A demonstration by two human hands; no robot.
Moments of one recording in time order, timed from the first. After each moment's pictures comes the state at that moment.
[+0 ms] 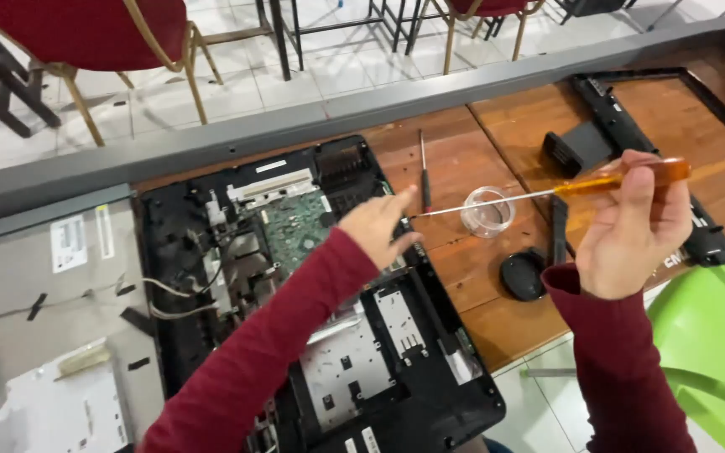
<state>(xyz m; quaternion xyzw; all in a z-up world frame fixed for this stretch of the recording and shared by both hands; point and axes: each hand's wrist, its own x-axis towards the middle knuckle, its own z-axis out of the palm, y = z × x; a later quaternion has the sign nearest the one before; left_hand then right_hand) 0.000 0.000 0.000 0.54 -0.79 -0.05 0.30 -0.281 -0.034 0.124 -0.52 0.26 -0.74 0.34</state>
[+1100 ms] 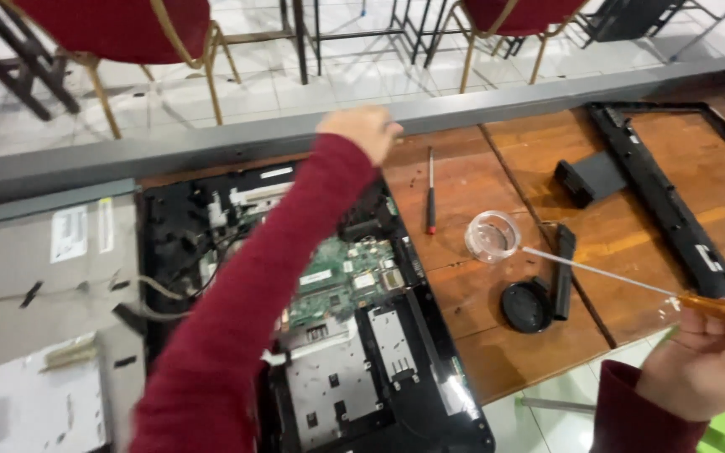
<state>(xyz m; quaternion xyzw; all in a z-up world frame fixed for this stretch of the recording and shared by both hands) 0.067 -0.119 0.086 0.73 -0.66 0.00 0.20 -0.397 -0.020 0.067 -0.32 0.35 -0.83 0.29</state>
